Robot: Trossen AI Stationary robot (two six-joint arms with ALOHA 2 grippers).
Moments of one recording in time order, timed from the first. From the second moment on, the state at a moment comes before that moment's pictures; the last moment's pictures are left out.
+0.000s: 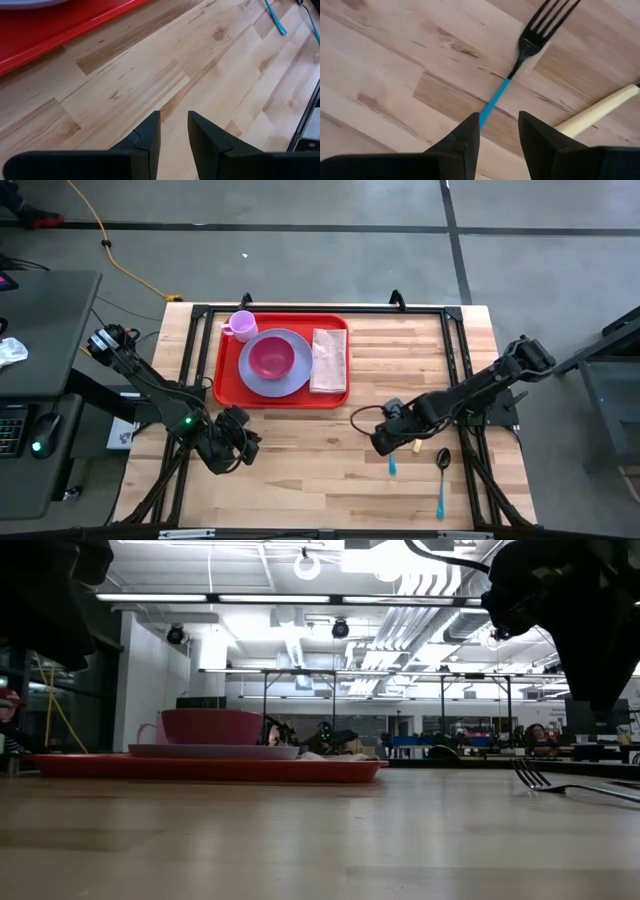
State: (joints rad) left arm -0.76 1.23 0.75 -0.60 -0.58 -1.58; right arm 0.42 1.50 1.01 -0.92 0.01 1.50
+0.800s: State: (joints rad) left arm -0.76 1.23 0.75 -0.59 -0.57 -1.58; right arm 0.42 1.50 0.88 -0.74 0.01 1.54
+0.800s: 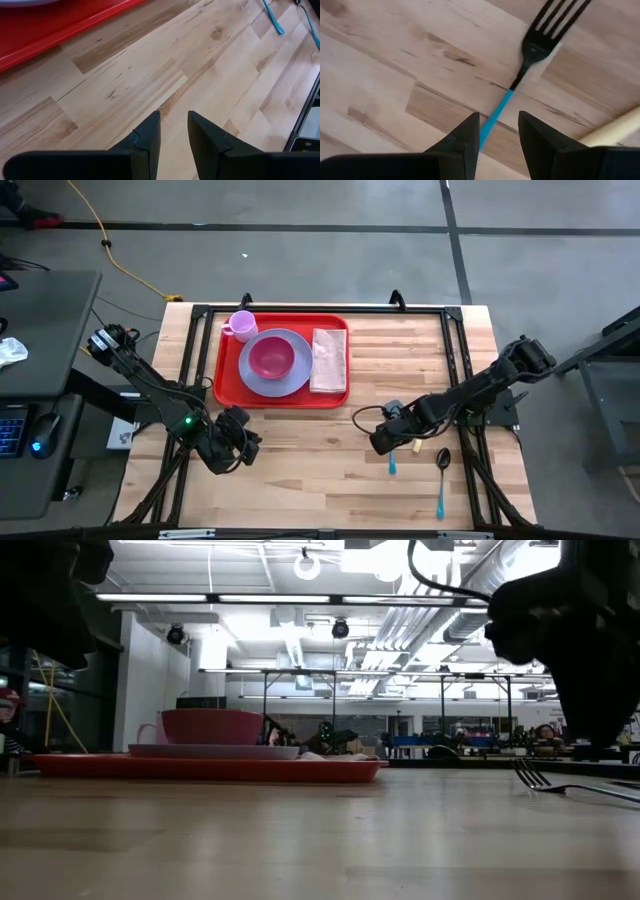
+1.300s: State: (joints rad) left arm -0.76 1.23 0.75 -0.59 -0.57 -1.58; right arm 0.35 1.50 0.70 -0.50 -0.06 1.54
